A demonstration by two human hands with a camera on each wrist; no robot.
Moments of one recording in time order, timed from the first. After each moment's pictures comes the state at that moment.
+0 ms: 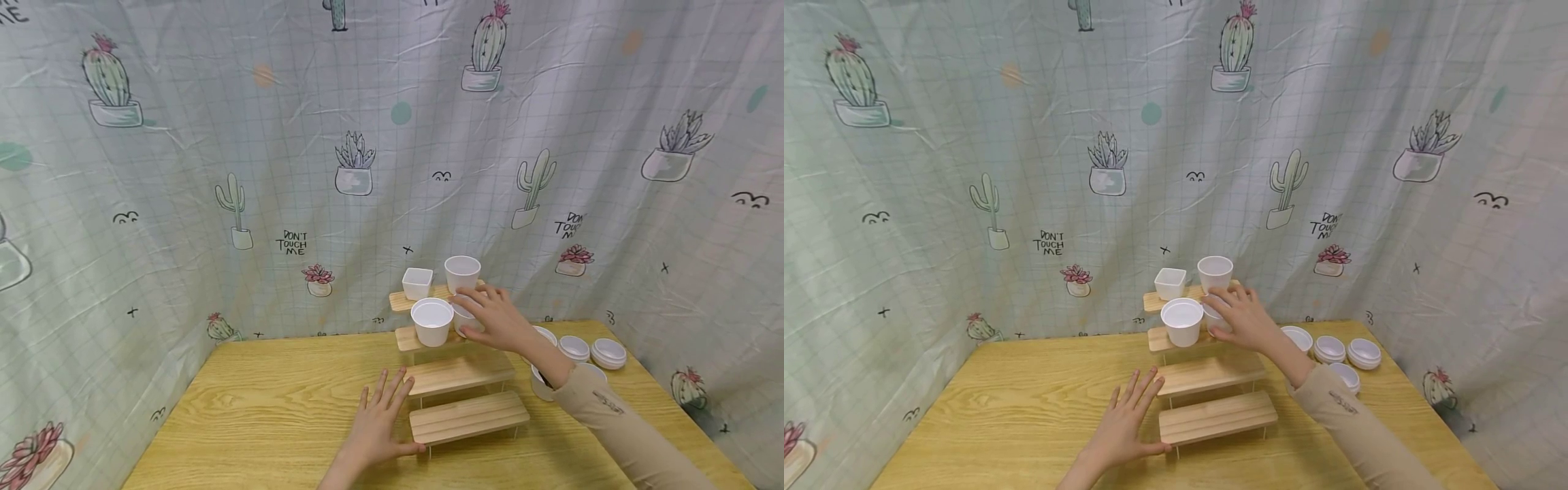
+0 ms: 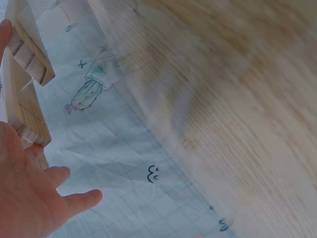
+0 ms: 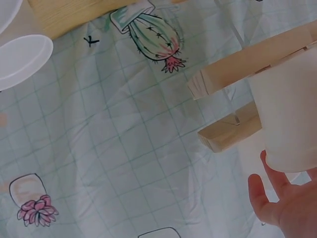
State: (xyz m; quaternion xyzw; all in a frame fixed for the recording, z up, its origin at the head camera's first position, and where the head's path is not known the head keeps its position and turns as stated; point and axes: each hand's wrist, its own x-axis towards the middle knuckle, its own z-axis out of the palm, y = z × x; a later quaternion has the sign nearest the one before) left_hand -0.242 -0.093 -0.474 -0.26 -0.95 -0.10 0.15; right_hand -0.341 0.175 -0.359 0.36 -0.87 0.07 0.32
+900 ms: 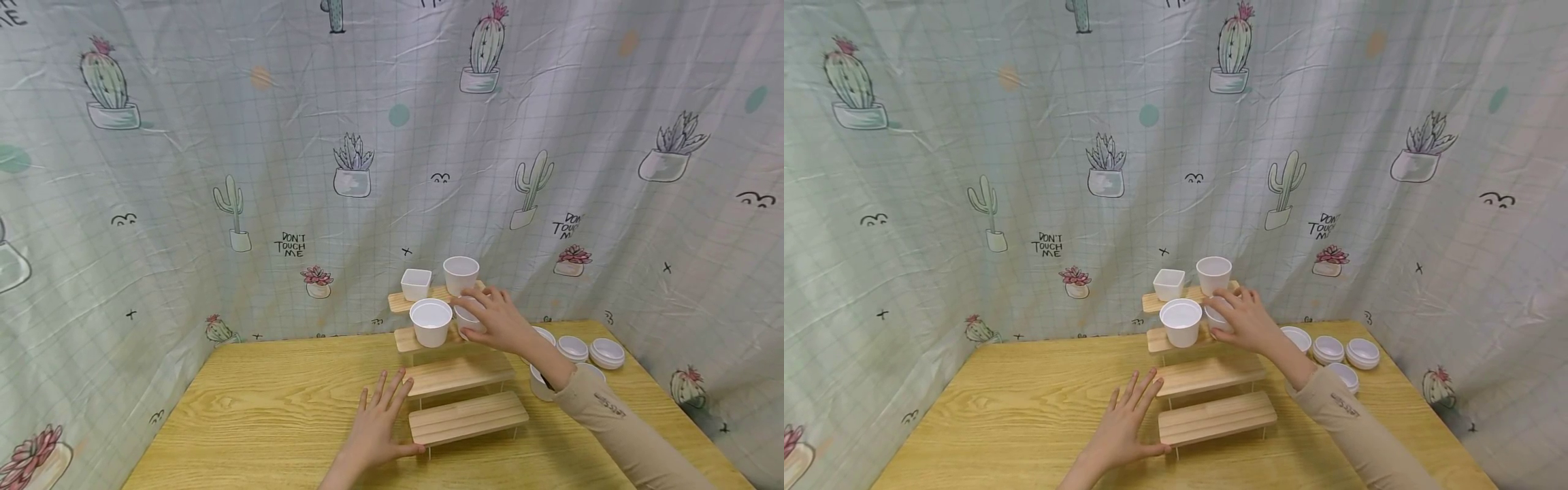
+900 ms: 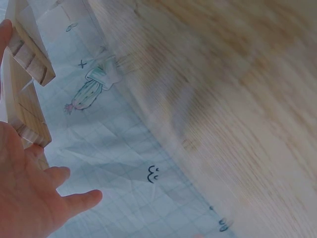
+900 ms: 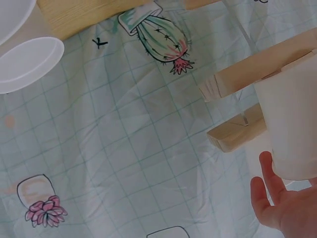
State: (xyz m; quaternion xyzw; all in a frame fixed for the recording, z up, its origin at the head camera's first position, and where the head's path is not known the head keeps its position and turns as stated) left_hand -0.241 -0.093 -0.473 -0.25 -0.95 -0.11 0.15; right_hand -0.345 0.179 -0.366 0.37 -0.86 0.08 0.34
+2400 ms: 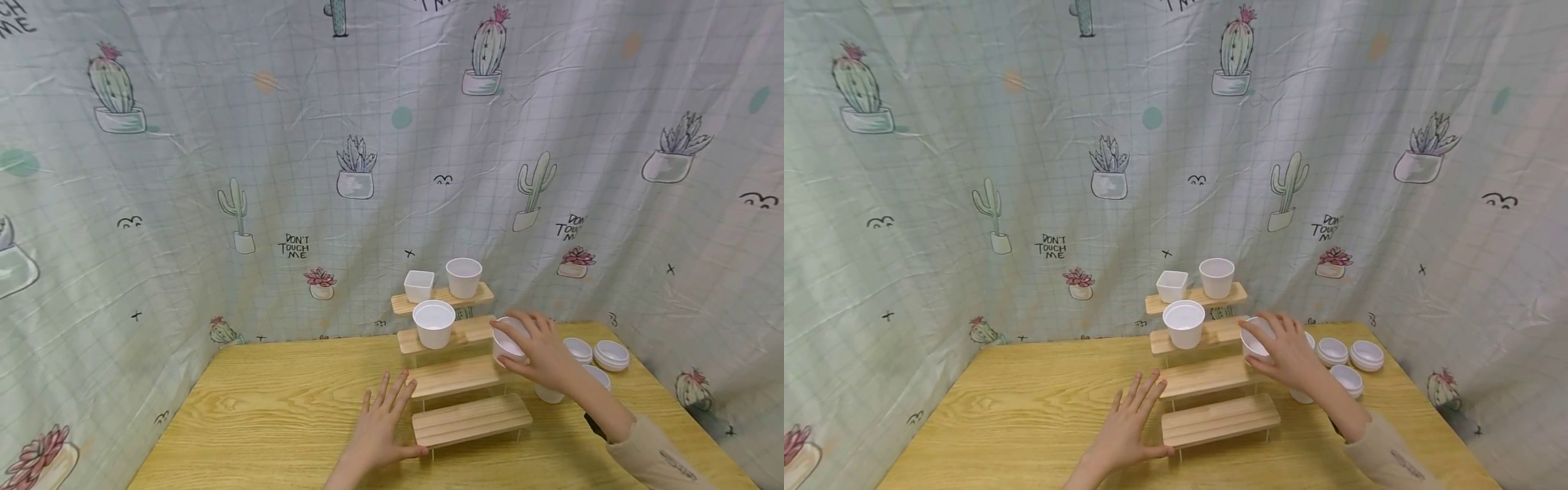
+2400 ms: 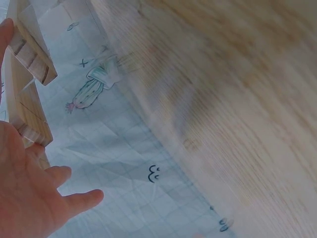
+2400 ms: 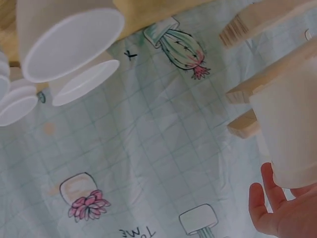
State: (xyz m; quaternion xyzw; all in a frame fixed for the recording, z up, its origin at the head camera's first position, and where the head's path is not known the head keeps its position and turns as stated) left_hand -0.240 -0.093 -0.471 -0.25 -0.95 -0.11 0.14; right_hand -0.298 0.224 -0.389 0.33 -0.87 0.10 0.36
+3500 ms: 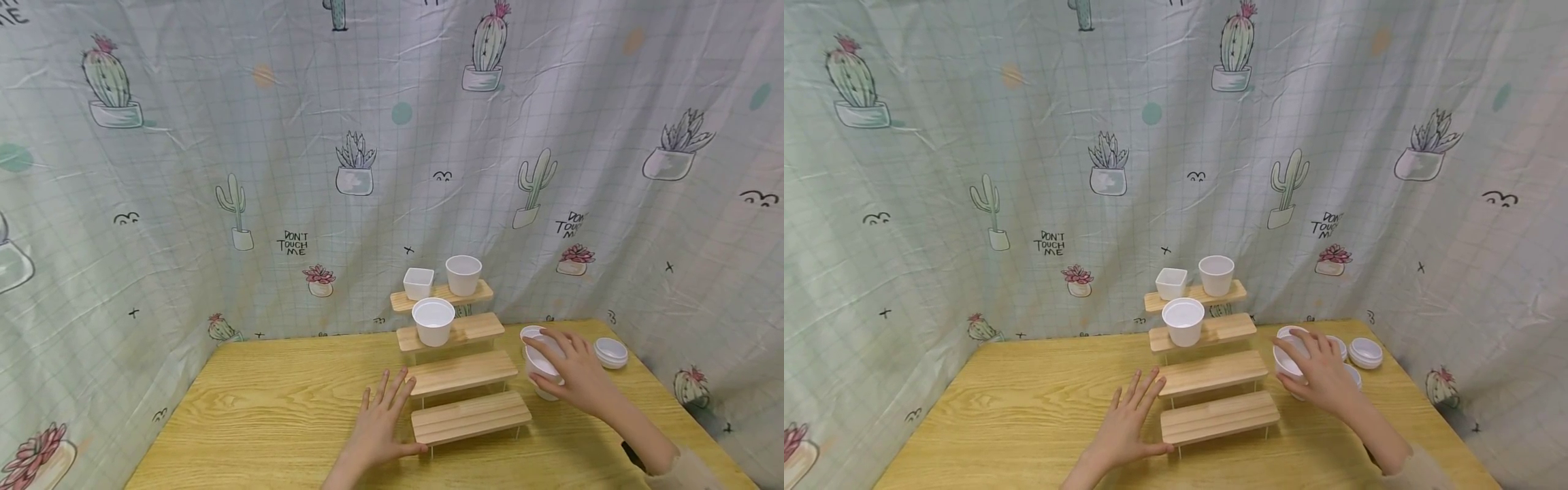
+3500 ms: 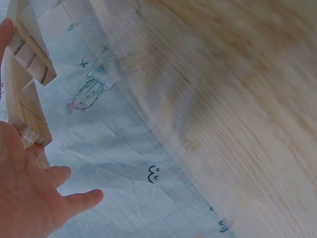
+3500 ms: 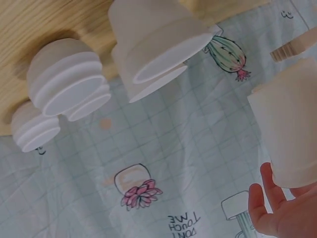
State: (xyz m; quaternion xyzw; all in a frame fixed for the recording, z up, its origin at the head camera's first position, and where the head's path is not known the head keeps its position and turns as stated) left_hand -0.241 -0.093 -0.474 -0.26 -0.95 -0.10 0.15; right_hand -0.271 0.267 -0.414 0.28 -0.89 0.09 0.35
